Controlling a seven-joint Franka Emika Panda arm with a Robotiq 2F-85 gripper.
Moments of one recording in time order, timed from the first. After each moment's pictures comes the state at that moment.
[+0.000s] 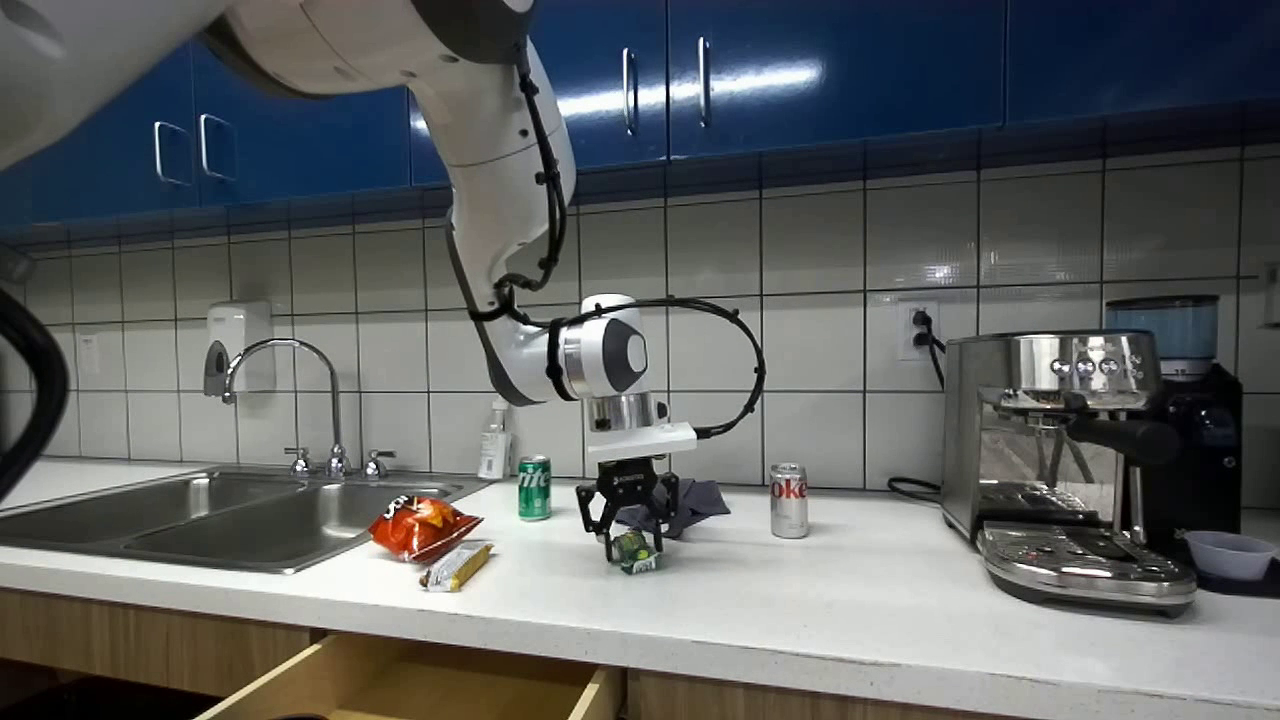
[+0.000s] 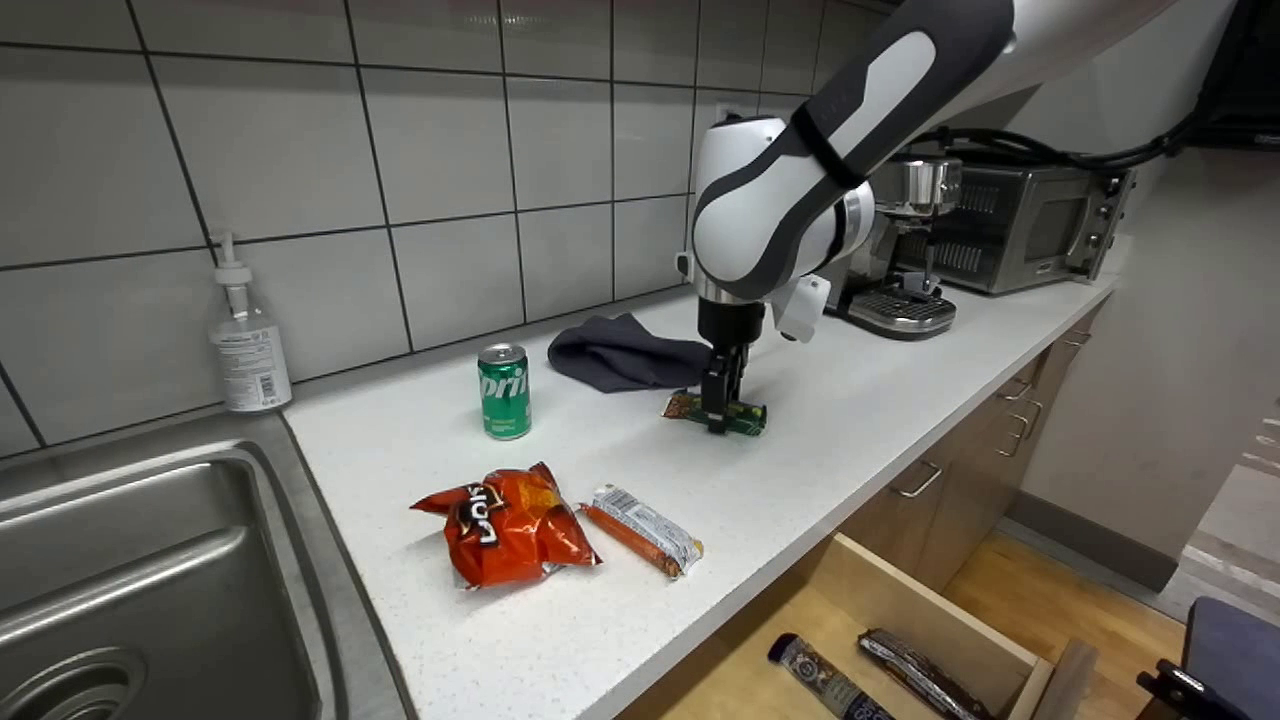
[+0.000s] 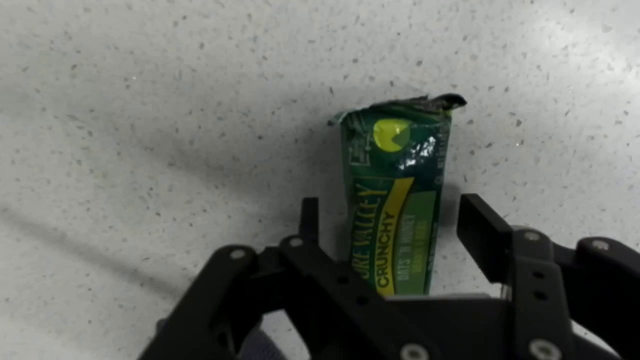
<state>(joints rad) -0.12 0.63 -0.01 -1.78 -0.13 2.44 -0.53</state>
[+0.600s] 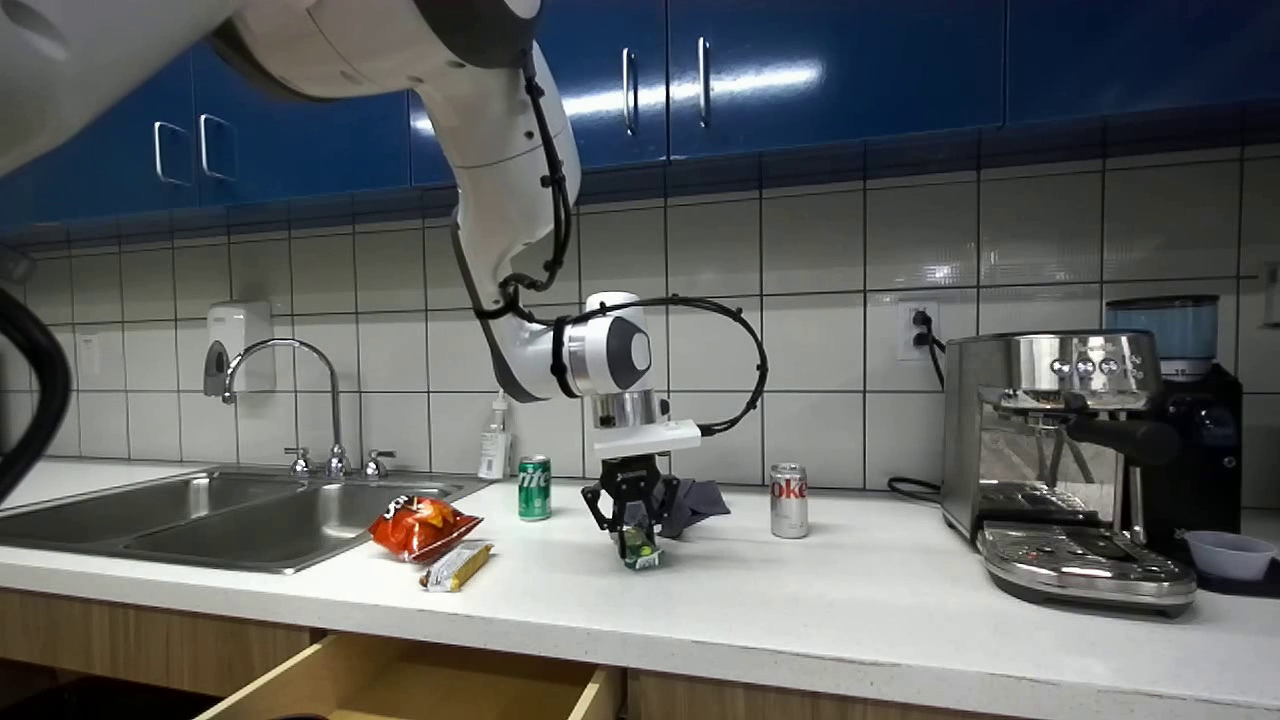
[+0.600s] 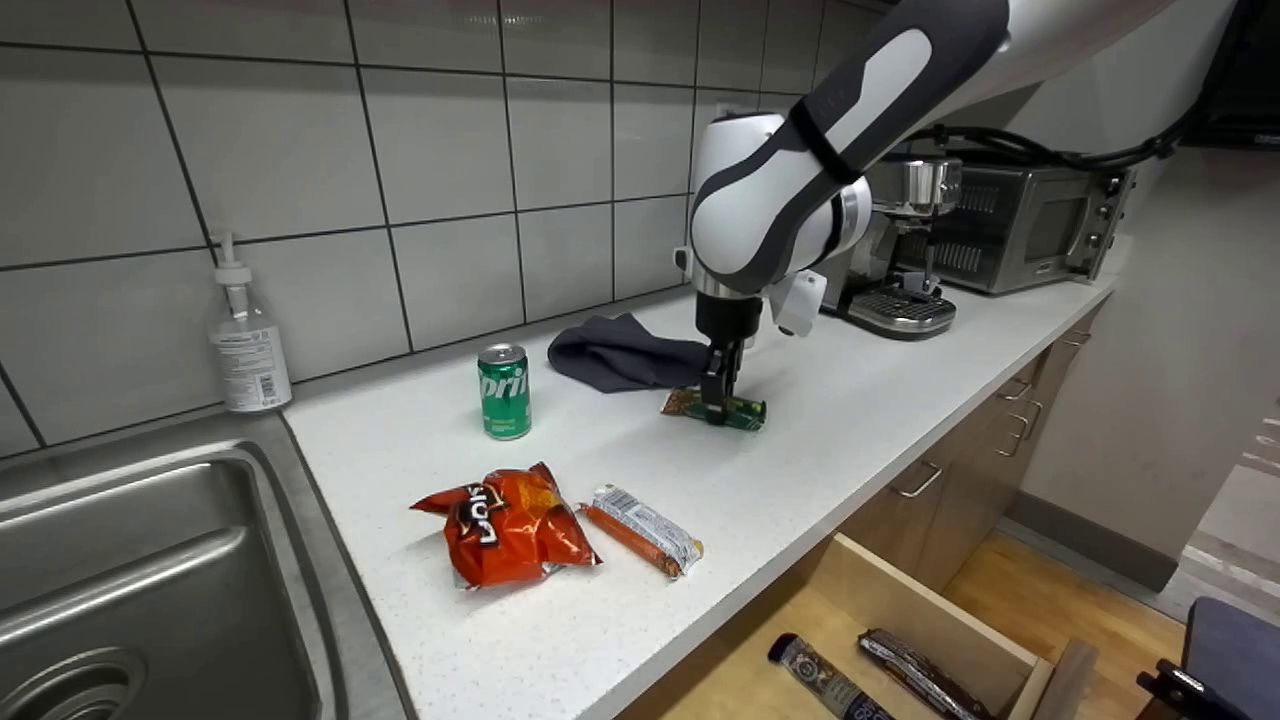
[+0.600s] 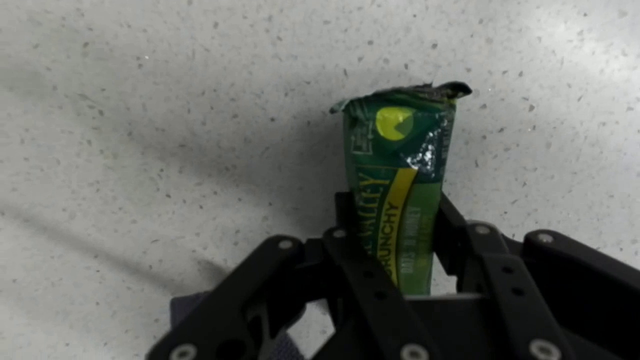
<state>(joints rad) -0.14 0.63 0.01 -1.75 -0.12 2.44 -0.56</state>
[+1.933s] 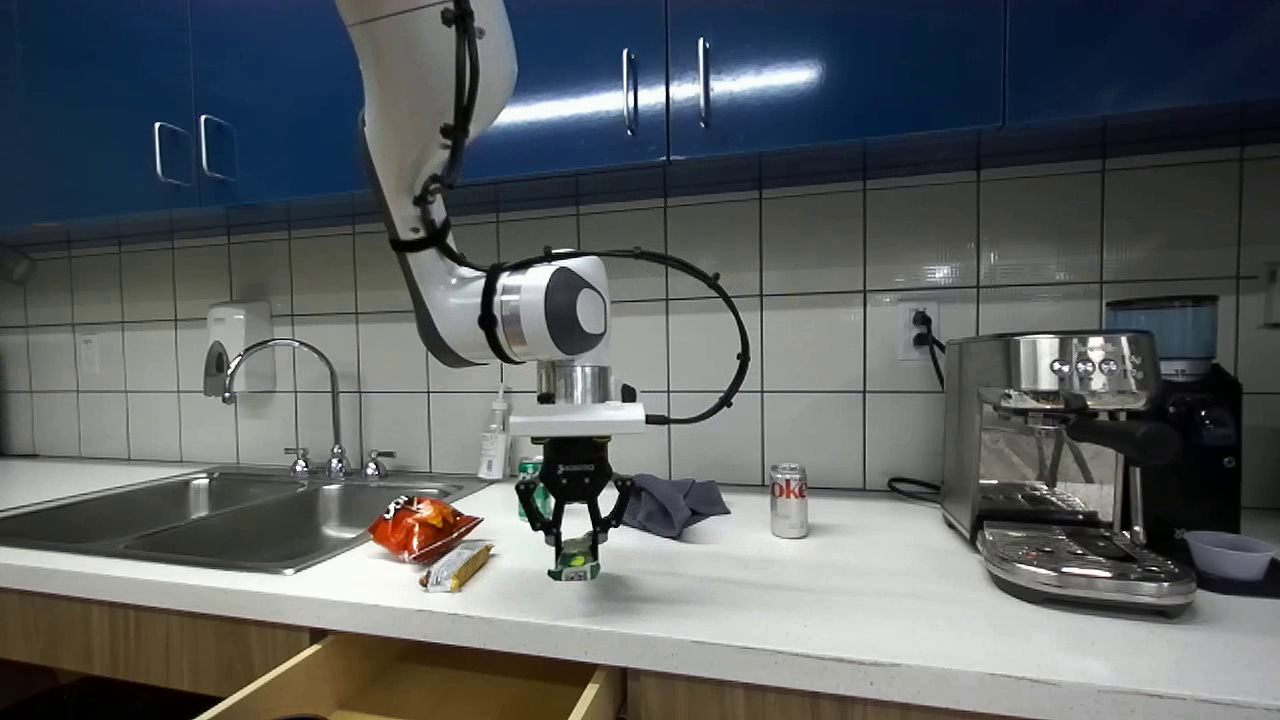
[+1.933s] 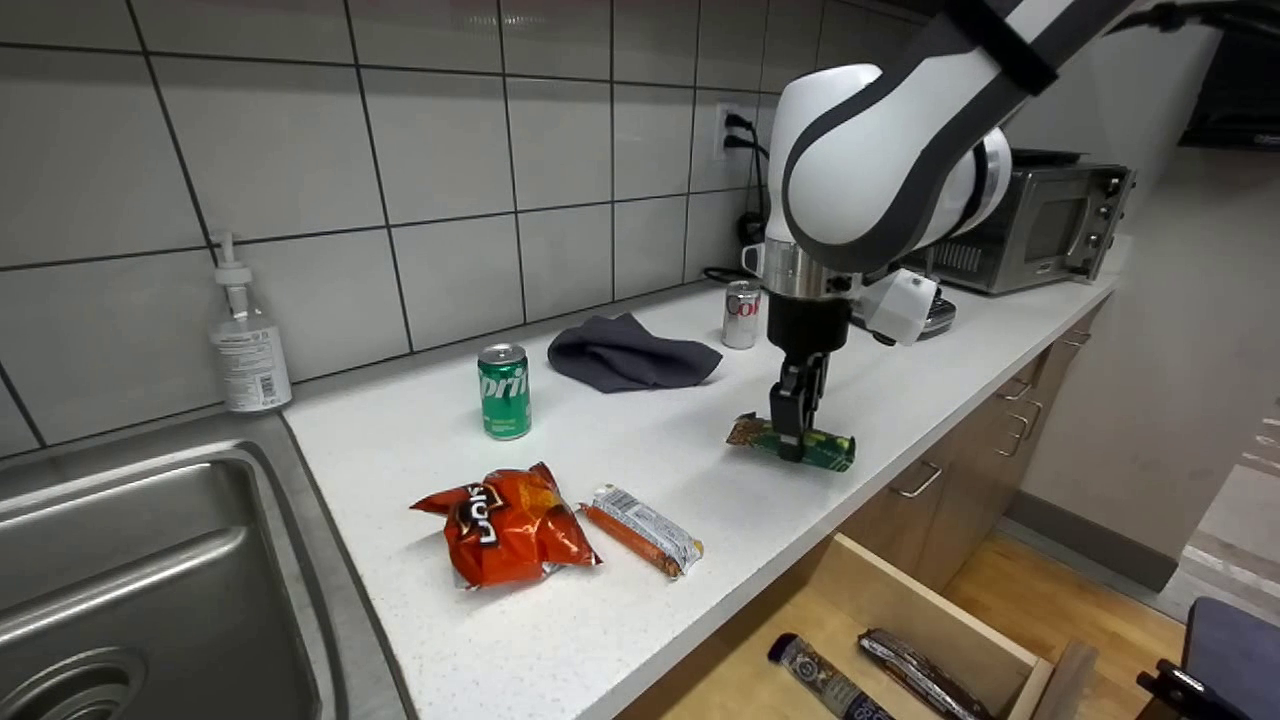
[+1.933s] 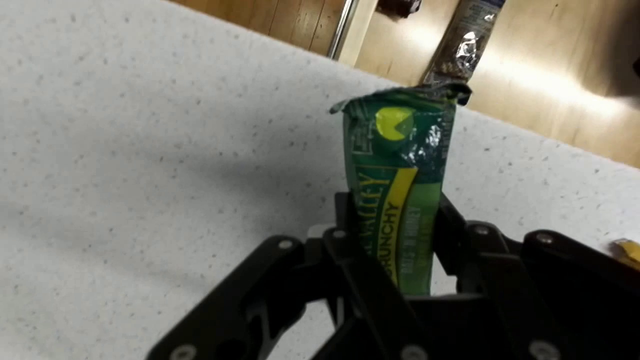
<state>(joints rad) -0.13 0.29 0.02 -2.20 -0.06 2.43 -0.42</state>
